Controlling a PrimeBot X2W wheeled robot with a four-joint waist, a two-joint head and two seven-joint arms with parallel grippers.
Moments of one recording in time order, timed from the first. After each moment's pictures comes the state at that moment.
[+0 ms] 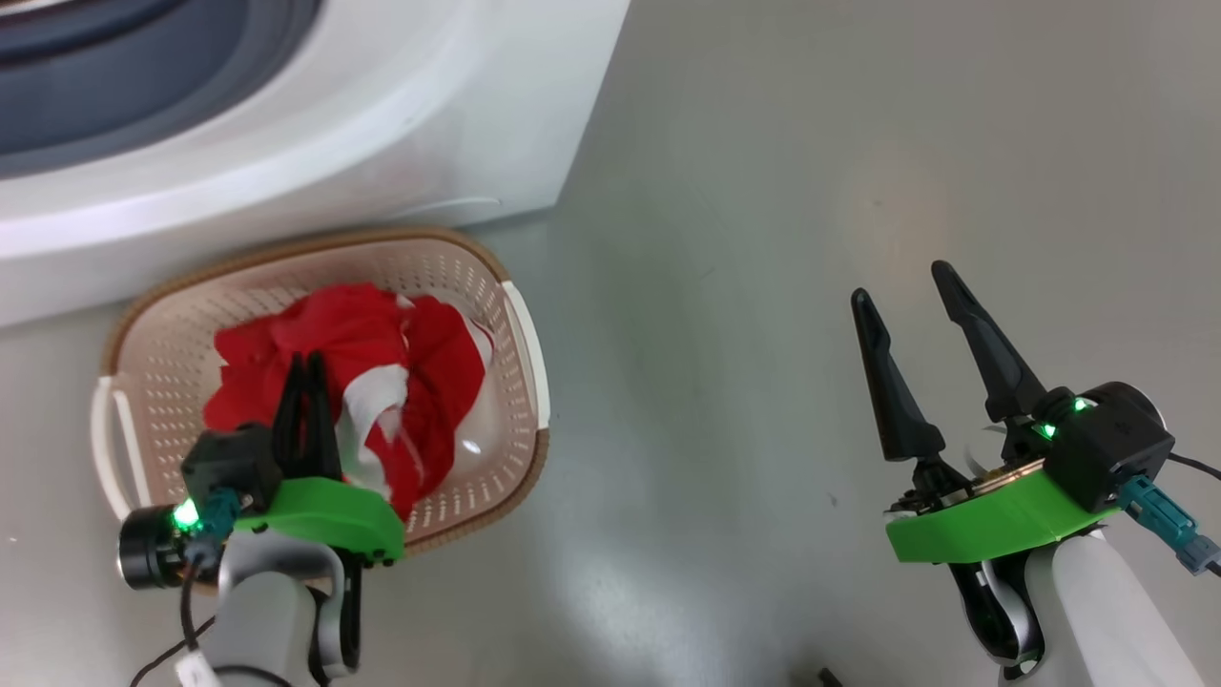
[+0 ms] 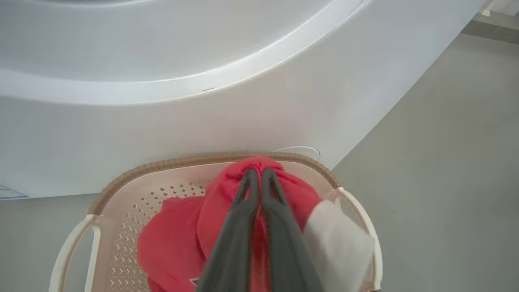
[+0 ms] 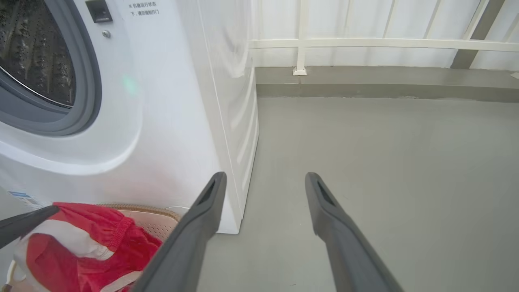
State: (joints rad) left arm -0.42 0.06 -0.12 0.47 -0.24 0.16 -0.25; right arm -0.24 -0.06 0.11 0.07 0.26 0.13 -0.26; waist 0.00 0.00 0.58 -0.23
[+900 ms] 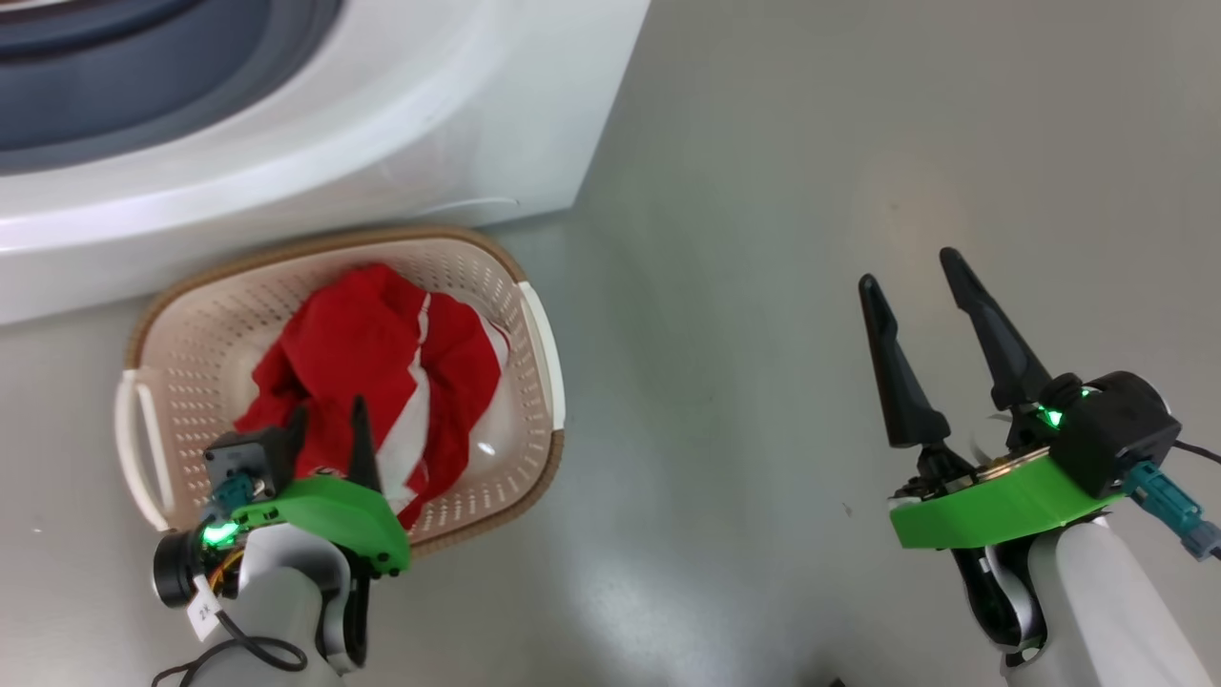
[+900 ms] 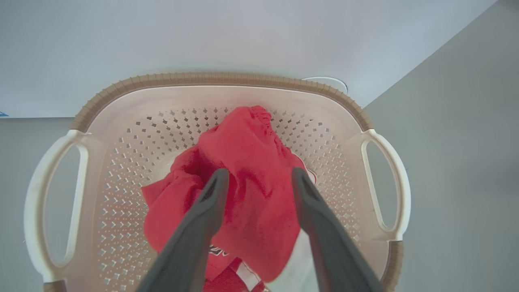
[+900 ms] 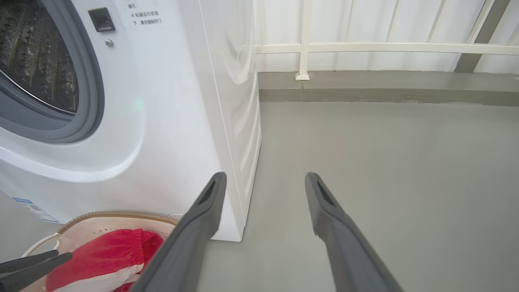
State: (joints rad) left arm -0.56 0.04 -0.13 0.87 -0.36 0.08 -0.25; right arm -0.26 -0.06 0.09 0.09 0.26 0.13 -0.26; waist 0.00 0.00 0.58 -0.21
